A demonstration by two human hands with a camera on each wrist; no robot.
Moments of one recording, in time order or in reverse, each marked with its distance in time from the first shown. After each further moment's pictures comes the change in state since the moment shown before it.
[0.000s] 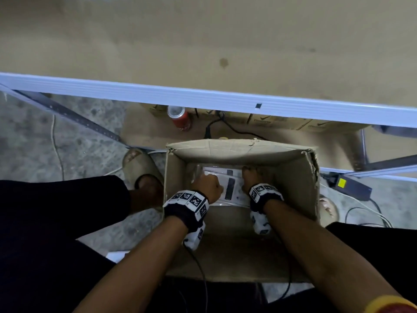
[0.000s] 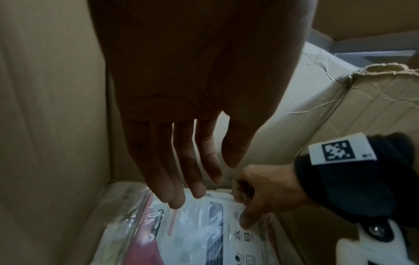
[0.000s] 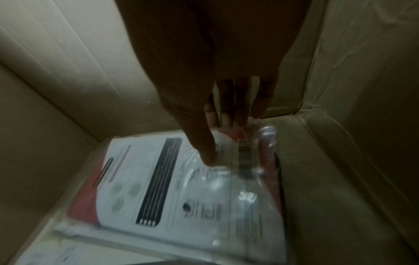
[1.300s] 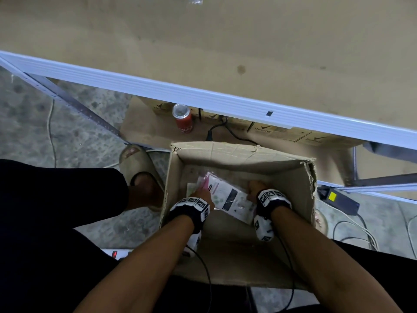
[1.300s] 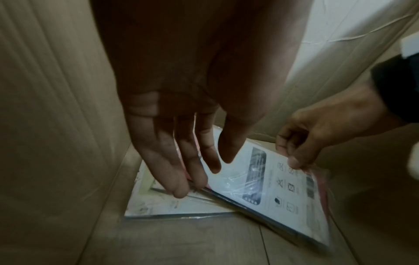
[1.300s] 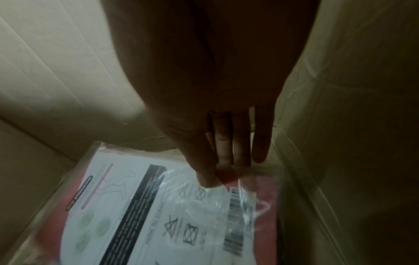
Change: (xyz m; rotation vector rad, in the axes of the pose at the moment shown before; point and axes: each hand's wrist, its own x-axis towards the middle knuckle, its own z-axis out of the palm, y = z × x) left_hand 0.037 -0.032 0.067 -0.204 -0.076 -0.137; right_hand 0.004 0.030 -0.001 0.039 -0.185 0.082
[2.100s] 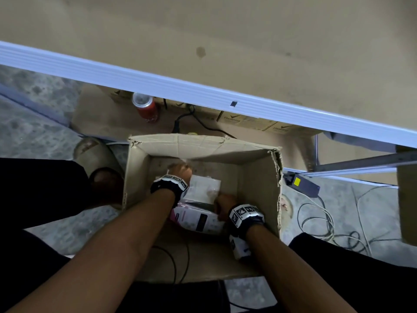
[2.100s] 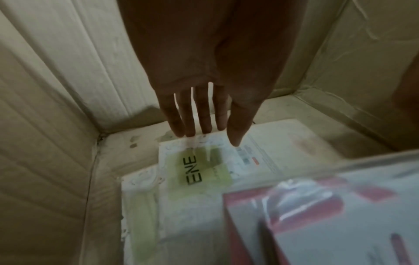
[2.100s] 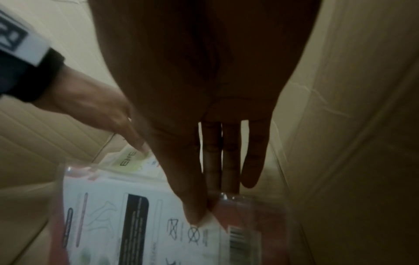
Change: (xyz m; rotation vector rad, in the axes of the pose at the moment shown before) left_hand 0.066 0.032 -0.009 0.620 0.033 0.273; right_hand -0.023 0.015 0.065 -0.124 -0.117 -0.186
